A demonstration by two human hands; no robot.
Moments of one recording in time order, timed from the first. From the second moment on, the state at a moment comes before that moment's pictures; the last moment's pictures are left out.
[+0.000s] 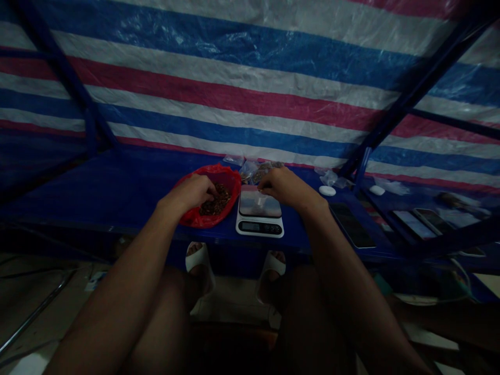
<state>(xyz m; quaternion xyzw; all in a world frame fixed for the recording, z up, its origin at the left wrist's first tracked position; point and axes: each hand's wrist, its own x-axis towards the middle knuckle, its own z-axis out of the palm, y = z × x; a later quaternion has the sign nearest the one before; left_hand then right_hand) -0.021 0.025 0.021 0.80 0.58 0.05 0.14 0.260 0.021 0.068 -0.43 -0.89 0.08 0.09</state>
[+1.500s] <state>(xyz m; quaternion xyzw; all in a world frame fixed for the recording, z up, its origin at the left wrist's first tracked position) 0.100 0.022 0.060 0.88 0.45 0.09 0.08 0.307 0.037 0.037 -0.49 -0.84 0.20 0.11</state>
